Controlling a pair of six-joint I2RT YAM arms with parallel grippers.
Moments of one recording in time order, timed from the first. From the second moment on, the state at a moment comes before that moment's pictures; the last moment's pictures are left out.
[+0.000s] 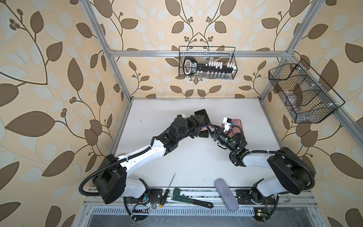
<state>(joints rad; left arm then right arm) -0.71 1.36 0.91 0.24 0.10 -1.70 0.54 1.50 0.44 1.22 -0.22 1.36</state>
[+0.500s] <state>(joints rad) -0.71 1.37 0.91 0.25 0.10 -1.68 0.56 1.48 0.43 1.23 -0.21 1.35</state>
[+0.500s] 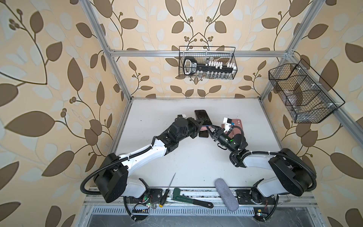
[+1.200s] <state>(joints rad) -0.73 1.38 1.00 0.22 0.13 -1.73 0.54 1.43 0.42 1.08 -0.16 1.17</state>
